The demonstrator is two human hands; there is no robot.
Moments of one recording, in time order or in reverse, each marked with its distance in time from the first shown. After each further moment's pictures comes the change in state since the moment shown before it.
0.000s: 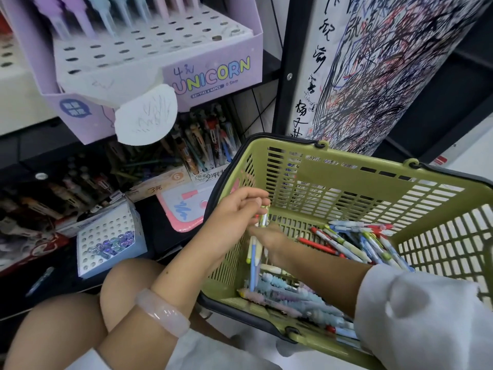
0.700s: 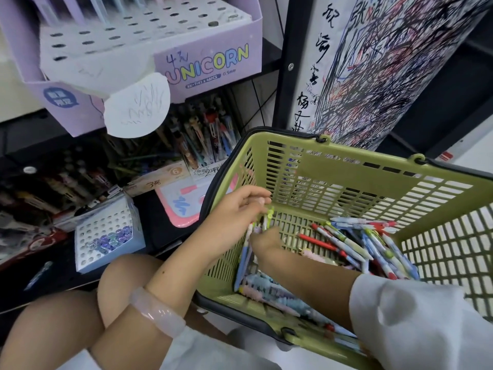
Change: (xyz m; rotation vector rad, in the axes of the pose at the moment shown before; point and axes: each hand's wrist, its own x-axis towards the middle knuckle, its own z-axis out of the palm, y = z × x) left_hand 0.002 -0.003 0.000 0.100 -0.060 0.016; right_hand 0.006 0.018 0.019 -0.109 0.255 0.042
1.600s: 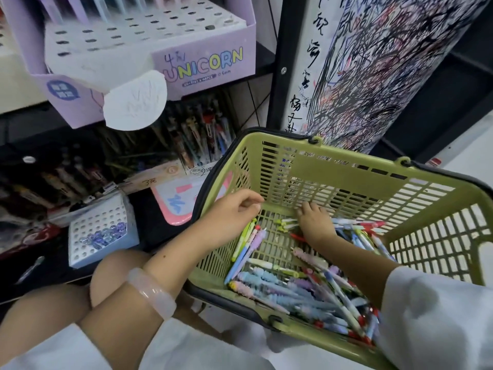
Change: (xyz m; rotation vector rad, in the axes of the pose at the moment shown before) left_hand 0.006 -0.007 0.002 0.248 -0.076 -0.020; right_hand 0.057 0.005 -0.127 -1.583 0.229 -0.777
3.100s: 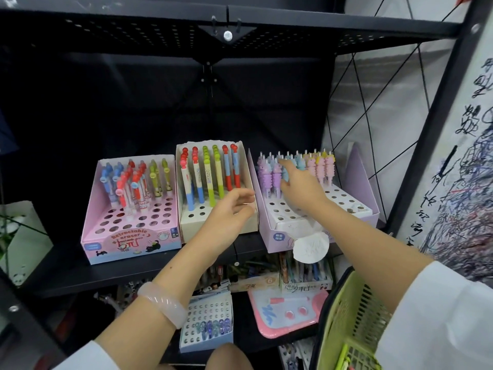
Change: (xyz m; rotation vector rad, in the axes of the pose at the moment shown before) left_hand -0.123 0.067 -0.226 -0.100 0.683 0.368; right_hand 0.040 -0.160 -0.416 0.634 0.756 -0.299
